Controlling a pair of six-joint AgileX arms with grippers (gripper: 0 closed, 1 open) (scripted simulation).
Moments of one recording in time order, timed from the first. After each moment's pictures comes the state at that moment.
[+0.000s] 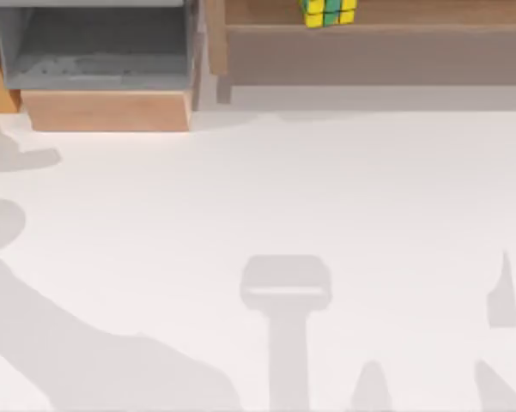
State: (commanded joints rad) left arm 0.40 2.36 1.25 1.08 0.43 1.57; right arm 0.00 0.00 0.00 0.00 0.00 0.00
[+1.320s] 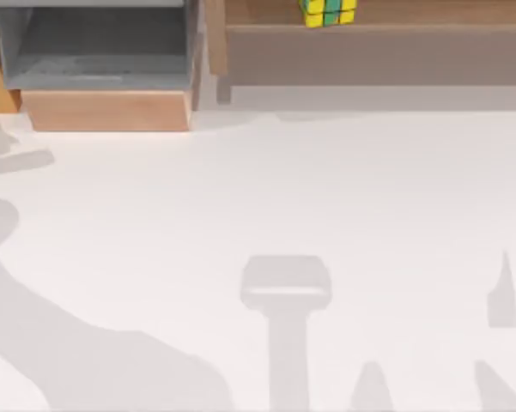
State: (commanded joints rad) left arm 0.39 2.36 1.25 1.08 0.43 1.57; right arm 0.00 0.00 0.00 0.00 0.00 0.00
